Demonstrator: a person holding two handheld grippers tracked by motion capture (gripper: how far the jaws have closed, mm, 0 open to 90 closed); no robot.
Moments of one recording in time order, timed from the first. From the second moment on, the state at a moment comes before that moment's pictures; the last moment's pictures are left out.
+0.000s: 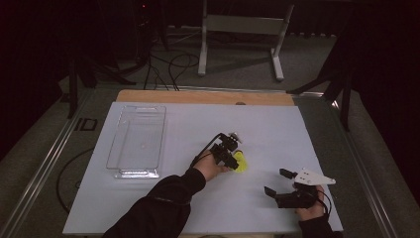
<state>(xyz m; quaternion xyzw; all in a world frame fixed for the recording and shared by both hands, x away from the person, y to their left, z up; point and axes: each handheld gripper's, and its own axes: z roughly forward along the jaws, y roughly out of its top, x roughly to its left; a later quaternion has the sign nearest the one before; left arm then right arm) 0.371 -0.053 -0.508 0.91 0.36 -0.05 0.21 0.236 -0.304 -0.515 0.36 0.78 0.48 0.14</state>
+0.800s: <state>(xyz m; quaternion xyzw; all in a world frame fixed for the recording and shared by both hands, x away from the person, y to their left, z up) 0.373 -0.046 -0.491 0.91 0.34 -0.04 0.24 0.237 -0.304 -0.515 0.36 0.78 0.48 0.14</state>
